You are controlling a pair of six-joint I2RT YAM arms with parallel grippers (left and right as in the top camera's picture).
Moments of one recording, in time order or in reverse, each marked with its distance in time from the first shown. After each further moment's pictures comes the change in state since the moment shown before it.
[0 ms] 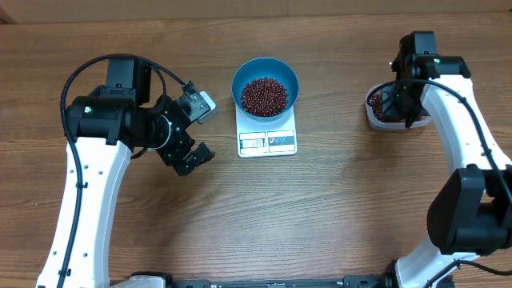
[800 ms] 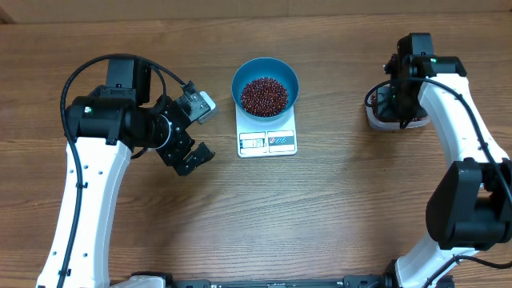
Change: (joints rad) left arm 0.000 0.000 0.000 0.000 0.000 0.000; right arm -0.004 0.028 -0.002 -0.006 -0.140 -0.020
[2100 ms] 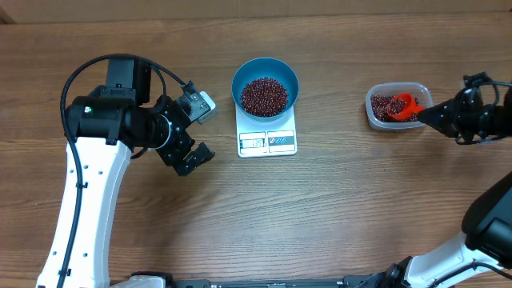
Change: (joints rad) left arm 0.000 0.000 0.000 0.000 0.000 0.000; right arm -0.526 0.000 -0.001 -0.206 -0.869 -0.196
